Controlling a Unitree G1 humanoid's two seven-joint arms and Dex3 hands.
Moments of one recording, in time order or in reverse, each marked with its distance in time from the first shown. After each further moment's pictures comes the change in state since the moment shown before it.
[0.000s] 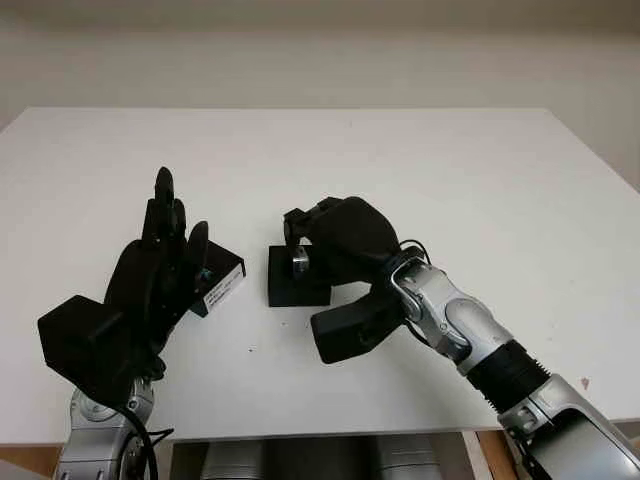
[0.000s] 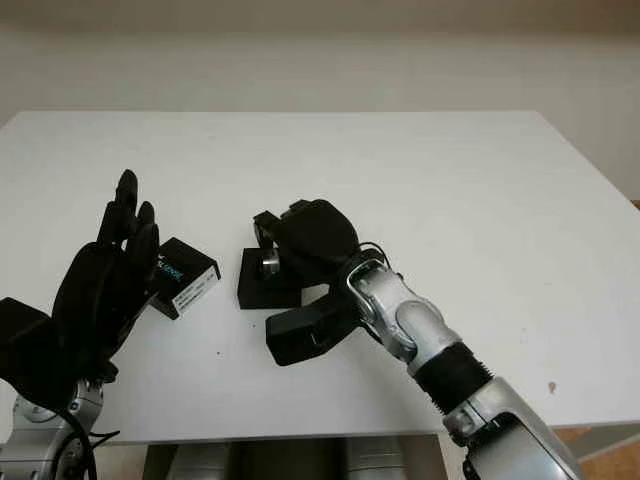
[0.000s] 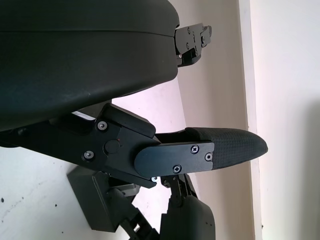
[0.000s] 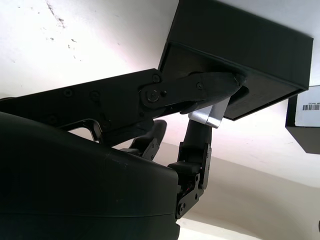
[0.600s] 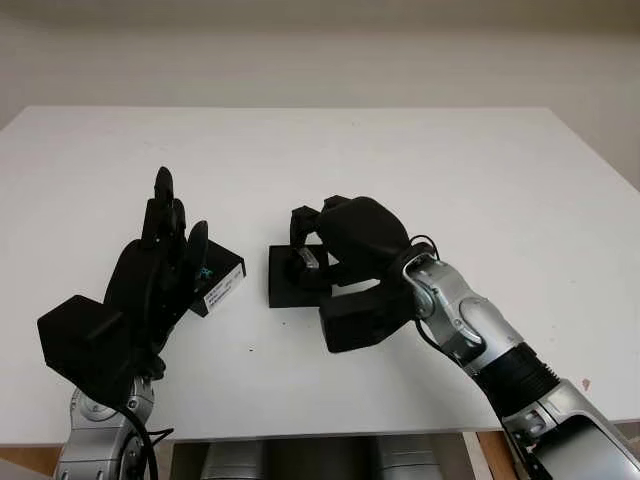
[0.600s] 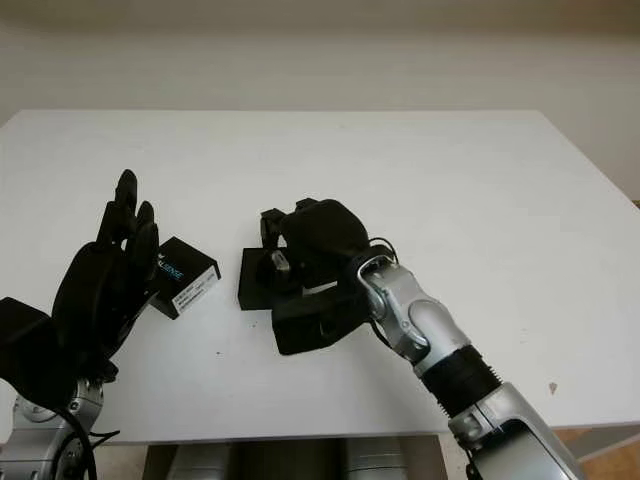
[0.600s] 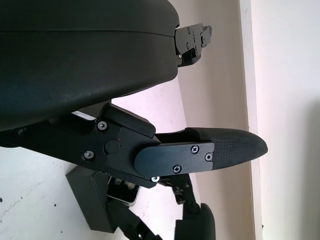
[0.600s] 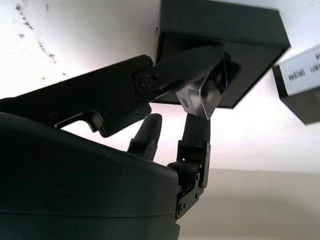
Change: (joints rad) left arm 0.000 -0.001 0.002 0.000 -0.004 0.000 0.003; right arm 0.029 0.025 -0.114 -0.010 0.279 -0.005 0.114
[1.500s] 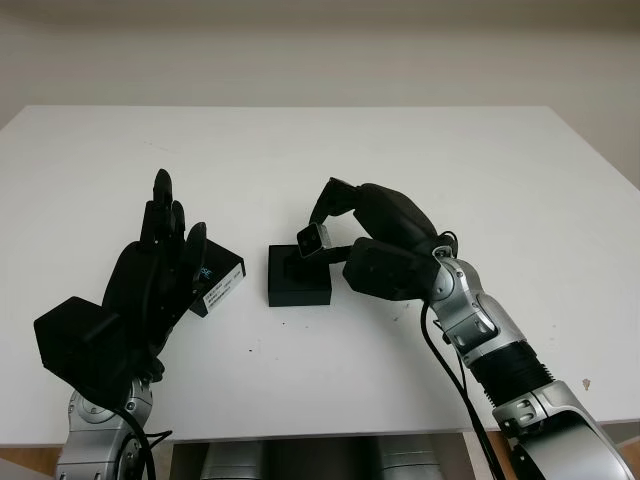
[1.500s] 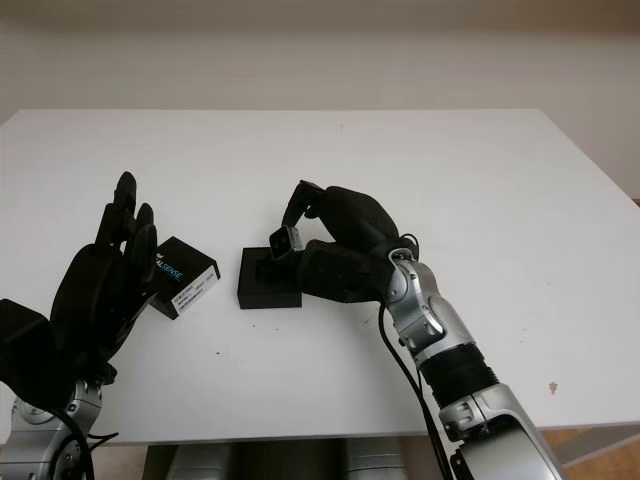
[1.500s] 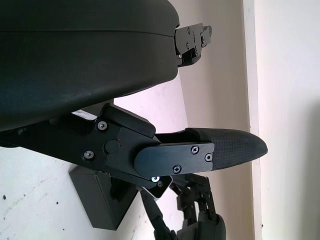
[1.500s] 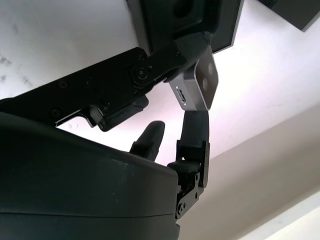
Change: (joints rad) left arm 0.008 0.003 0.002 -0.001 -0.015 0.005 -0.007; right arm 0.006 0.106 -0.196 0.171 0.341 0.025 -0.066
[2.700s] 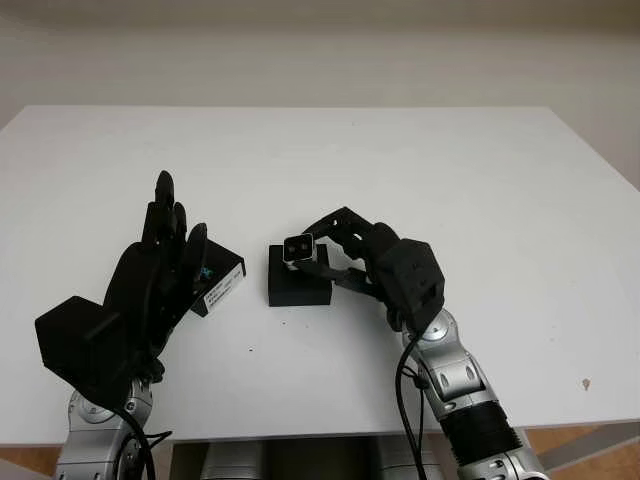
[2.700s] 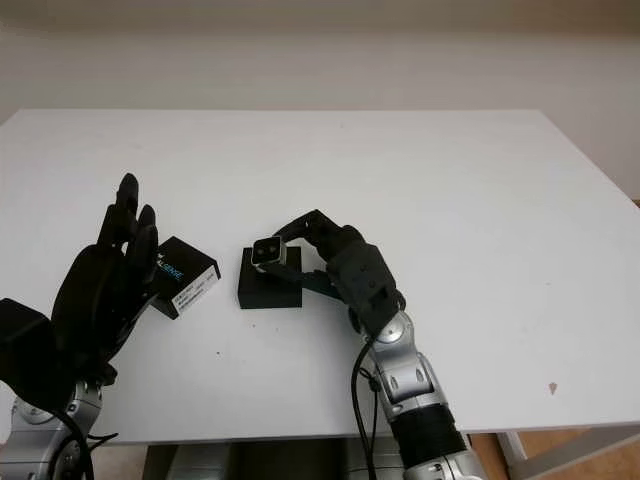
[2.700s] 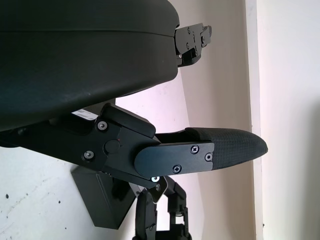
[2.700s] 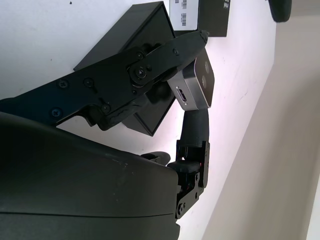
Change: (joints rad) left arm 0.000 0.000 0.000 0.000 0.001 0.006 -0.007; right arm 0.227 0.213 -0.103 -0.143 0.283 0.129 -0.025
